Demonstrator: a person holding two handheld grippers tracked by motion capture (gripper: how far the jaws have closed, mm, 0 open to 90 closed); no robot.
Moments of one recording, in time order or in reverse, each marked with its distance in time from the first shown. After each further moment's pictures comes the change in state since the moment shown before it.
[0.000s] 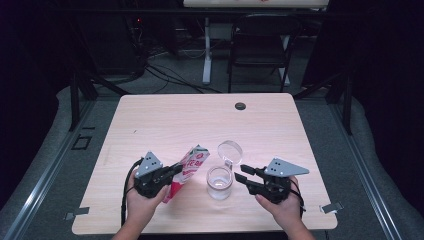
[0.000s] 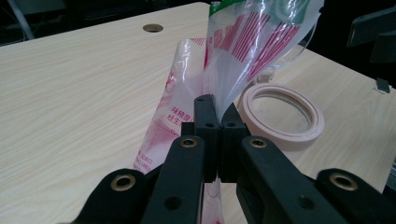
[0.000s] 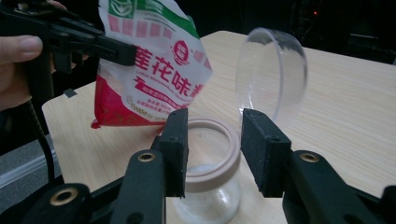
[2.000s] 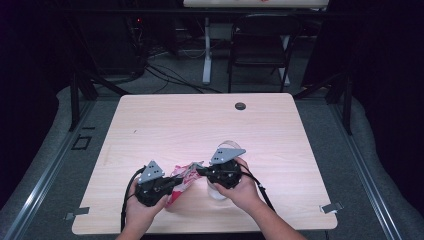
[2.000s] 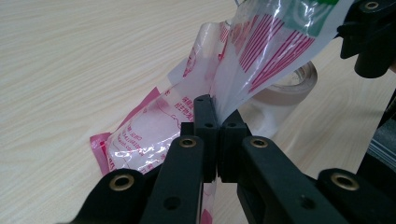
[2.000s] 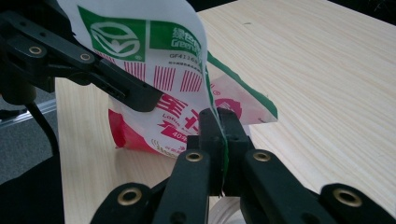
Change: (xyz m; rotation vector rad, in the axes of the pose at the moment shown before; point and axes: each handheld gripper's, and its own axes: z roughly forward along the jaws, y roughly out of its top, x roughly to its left) left arm -0.001 -0.022 0.002 0.101 -0.043 -0.022; right arm 0.028 0.025 0.112 0.225 0.149 -0.128
